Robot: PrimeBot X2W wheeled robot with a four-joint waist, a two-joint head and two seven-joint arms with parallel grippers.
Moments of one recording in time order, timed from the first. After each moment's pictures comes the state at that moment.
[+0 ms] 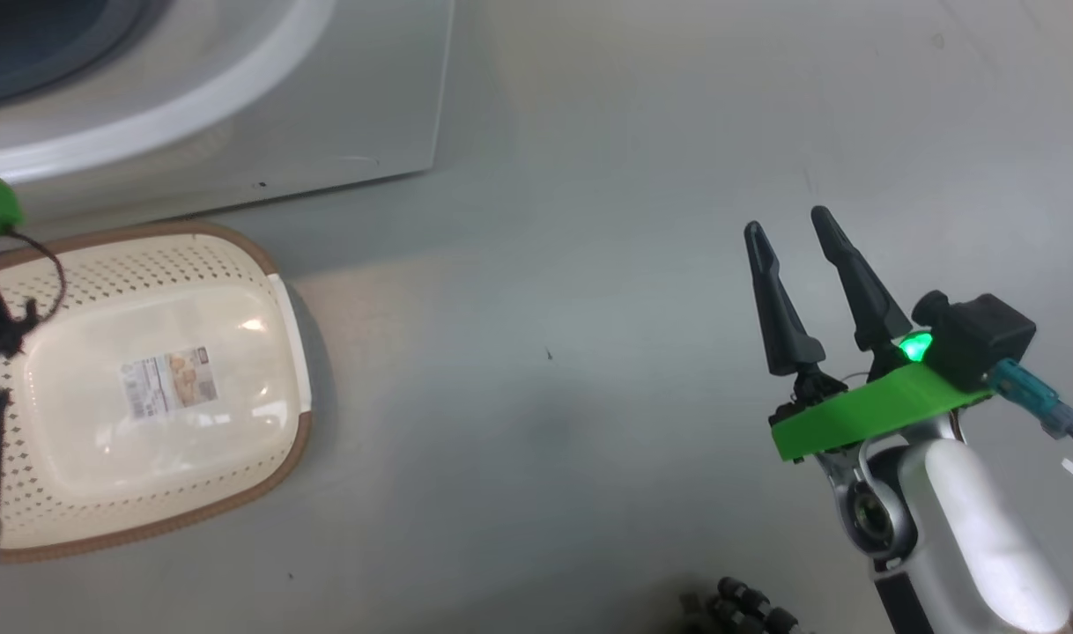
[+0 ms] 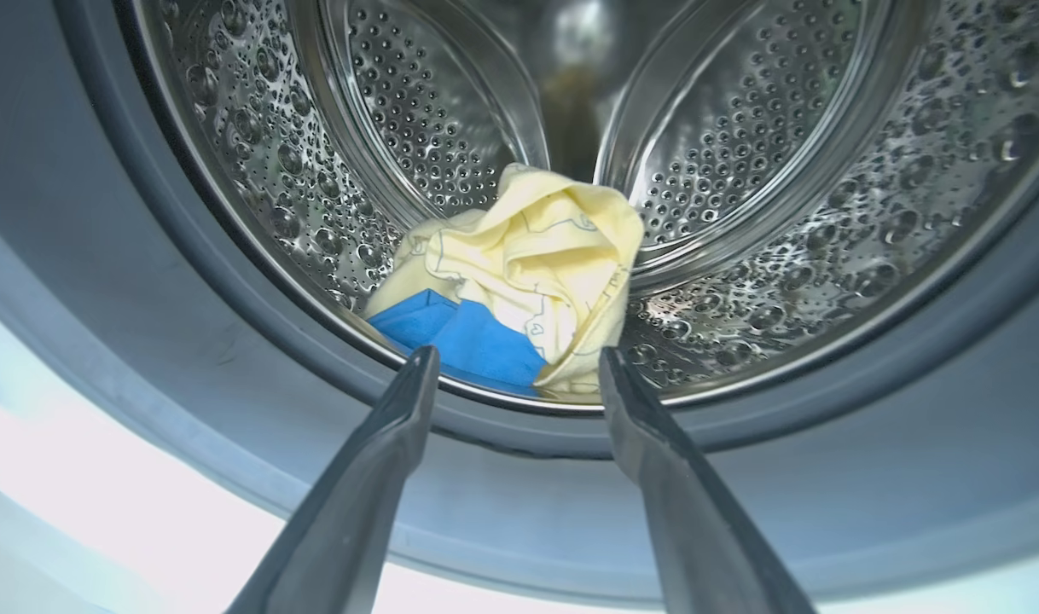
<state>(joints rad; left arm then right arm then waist) -0.87 0.43 -0.12 0.61 -0.49 0.20 -0.25 -0.28 -0.06 0.22 0.10 0.35 0.13 -0.24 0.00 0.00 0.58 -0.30</state>
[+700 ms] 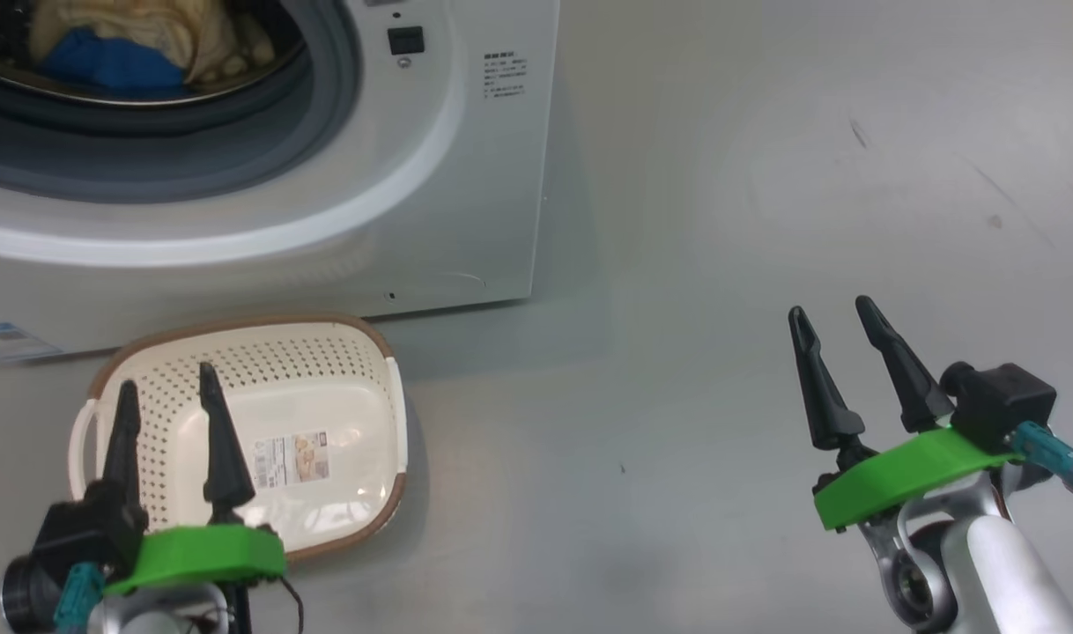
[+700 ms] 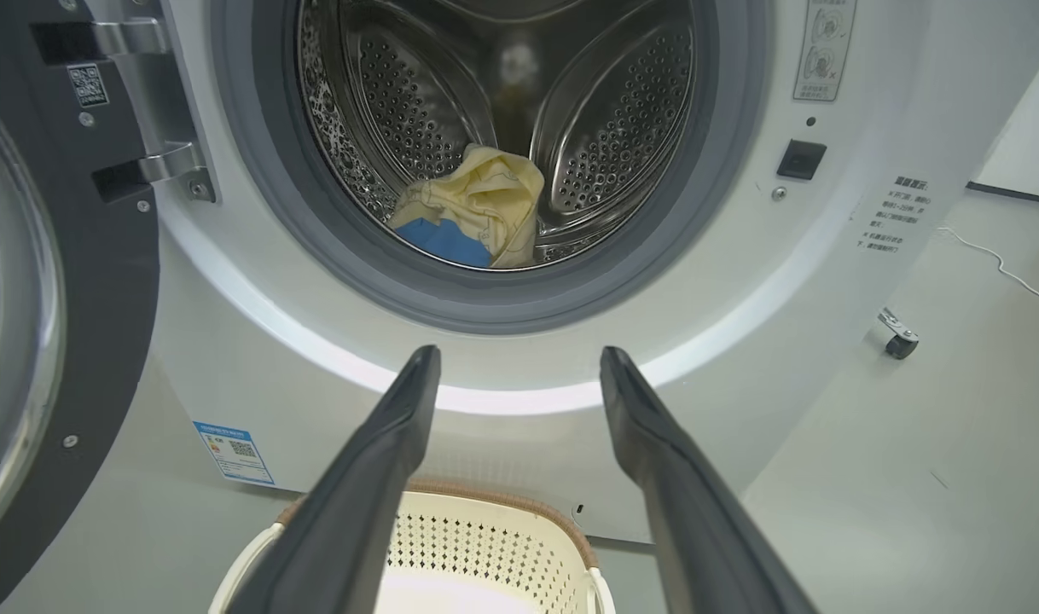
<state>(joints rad) -0.12 0.16 -0.11 0.06 -0.31 0.25 -0.26 -0.11 -0.07 0.12 0.03 0.28 0.13 -0.11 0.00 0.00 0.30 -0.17</state>
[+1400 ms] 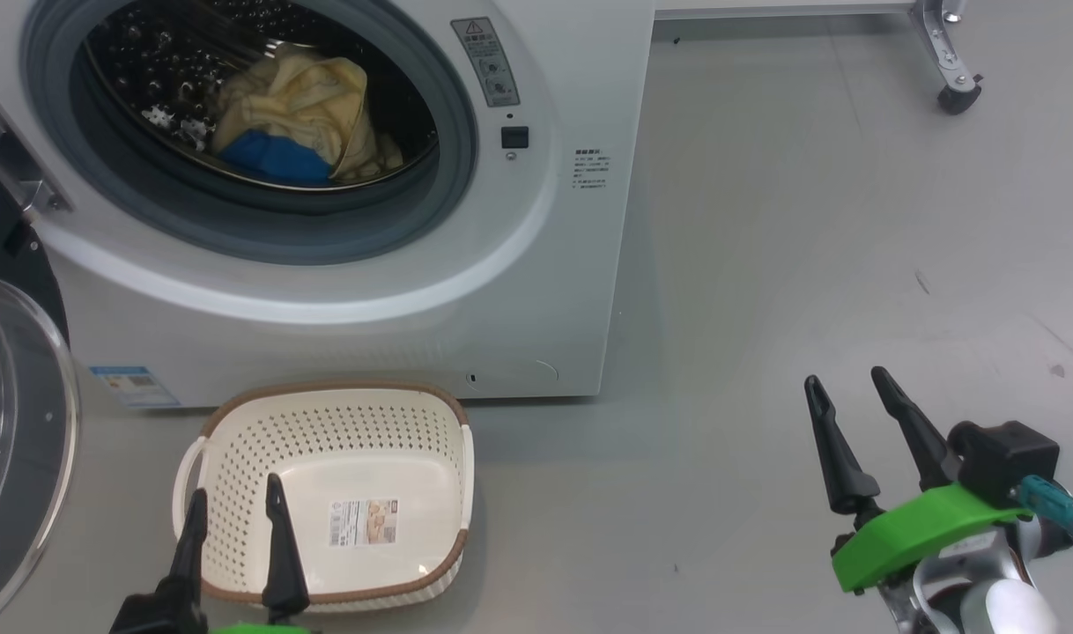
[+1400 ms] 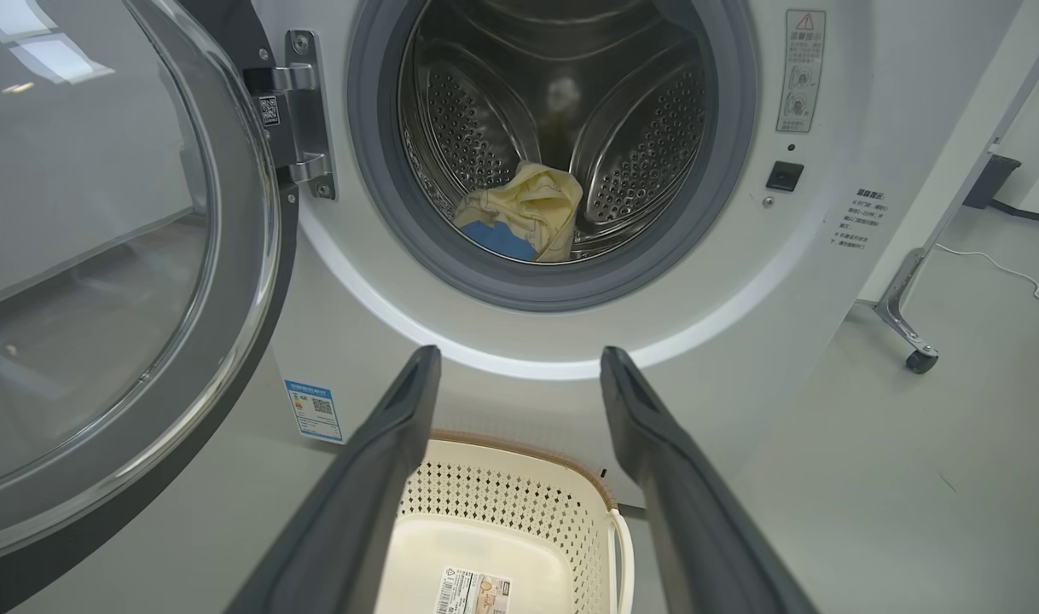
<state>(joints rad) 0.08 0.11 -0.17 0.05 -0.28 0.25 -0.25 0.04 -0.07 0.07 -0.04 0.24 0.13 -0.03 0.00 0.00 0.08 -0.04</state>
